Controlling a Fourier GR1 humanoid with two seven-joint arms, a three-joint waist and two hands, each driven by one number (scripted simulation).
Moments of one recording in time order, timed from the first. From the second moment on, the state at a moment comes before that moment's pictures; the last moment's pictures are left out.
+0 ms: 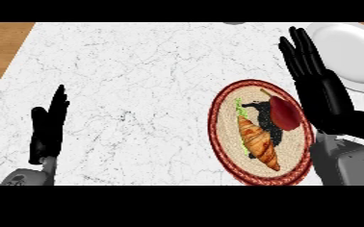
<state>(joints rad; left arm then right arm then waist) -0.07 0.43 -0.19 -1.38 0.19 0.45 0.12 -0.27 -0.26 0.07 -1.72 -0.22 -0.01 0.00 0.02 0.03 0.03</state>
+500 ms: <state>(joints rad) -0.06 0.34 -0.26 -1.40 0.27 0.32 0.13 -0.51 -0.53 0.13 -1.68 0.06 0.13 0.00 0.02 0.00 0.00</state>
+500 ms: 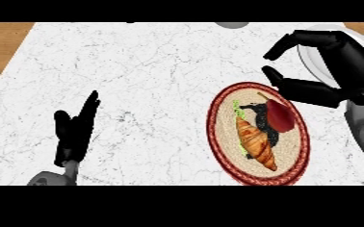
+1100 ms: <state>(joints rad) -0.02 0.30 -0.25 -1.43 0.31 0.23 0.15 -0.44 -0.61 0.08 -1.56 0.16 0.22 -0.30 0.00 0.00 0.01</state>
